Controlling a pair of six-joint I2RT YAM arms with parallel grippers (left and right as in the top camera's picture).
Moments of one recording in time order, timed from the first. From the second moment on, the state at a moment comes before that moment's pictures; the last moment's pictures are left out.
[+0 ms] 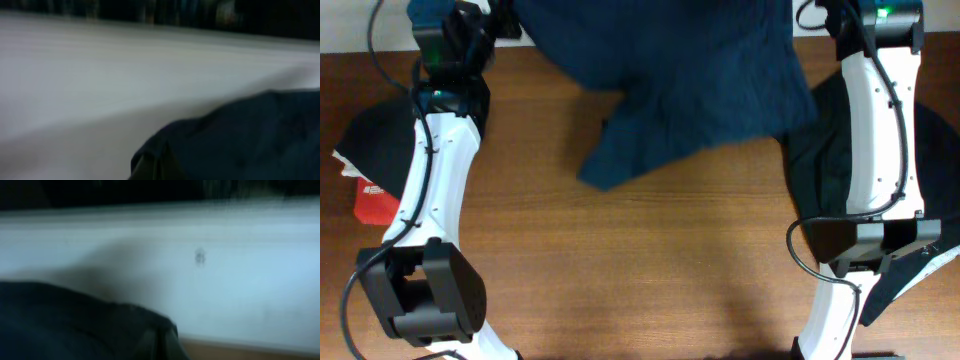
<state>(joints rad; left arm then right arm) 0.02 1.86 1.68 0.17 0.23 -0.14 0.02 2.16 2.62 -0.75 -0.18 0.07</state>
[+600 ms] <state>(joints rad) 0.04 1.86 2.13 -1.00 0.44 -0.19 0.03 2.03 2.52 -1.58 0.03 0.07</state>
